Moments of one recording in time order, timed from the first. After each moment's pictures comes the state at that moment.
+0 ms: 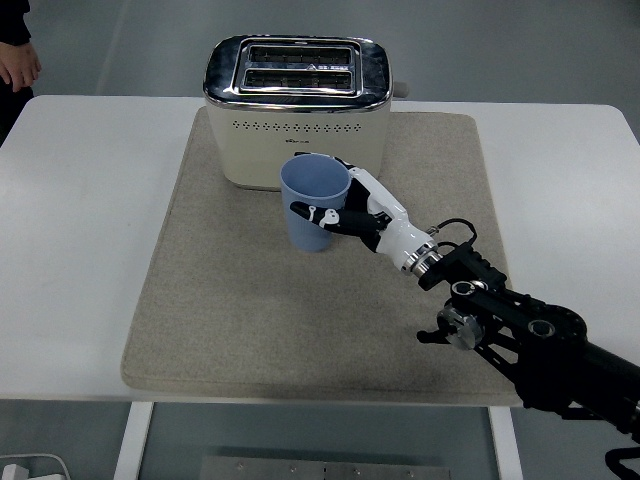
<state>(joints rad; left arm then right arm) 0.04 0.00 -0.05 -0.19 -0.03 -0.09 0.10 0.73 -0.05 0.43 0.95 -0.57 0.00 0.48</state>
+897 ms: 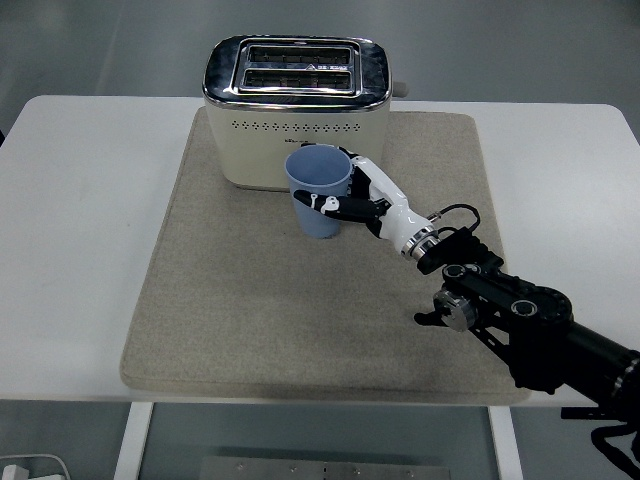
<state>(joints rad) 0.04 0.00 -0.05 -0.20 -0.03 -0.09 0.09 0.79 0.00 0.40 0.79 -0.57 -0.03 0.49</state>
